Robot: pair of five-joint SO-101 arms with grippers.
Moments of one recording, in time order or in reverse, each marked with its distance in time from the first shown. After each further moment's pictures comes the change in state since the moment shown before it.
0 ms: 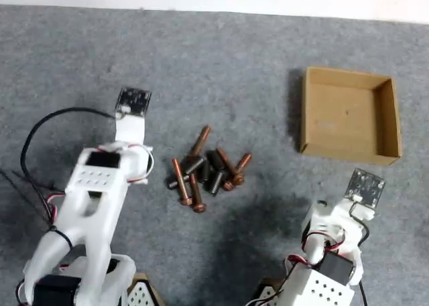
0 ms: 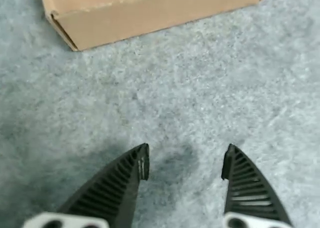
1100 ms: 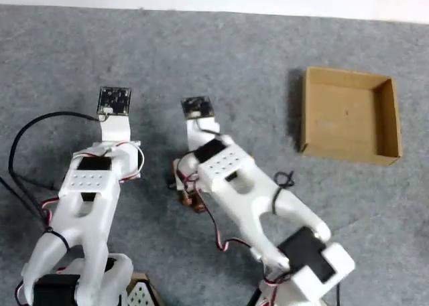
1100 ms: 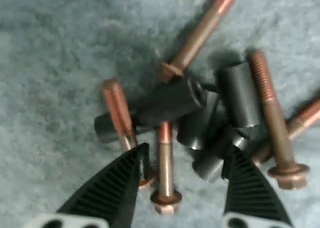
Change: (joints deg) left arm -5.2 0.6 2.9 -9.3 3.0; right arm -64.7 102.0 -70.4 -4.5 -28.7
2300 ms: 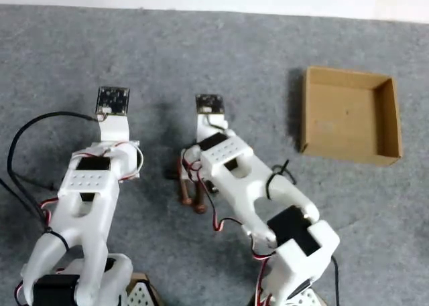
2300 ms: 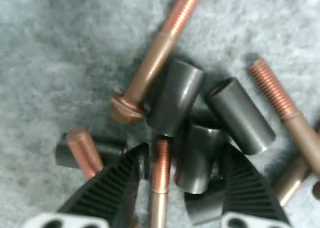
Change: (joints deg) left arm -0.4 0.0 0.0 -0.1 0.0; right arm 5.2 11.4 -1.8 -5.0 -2.5
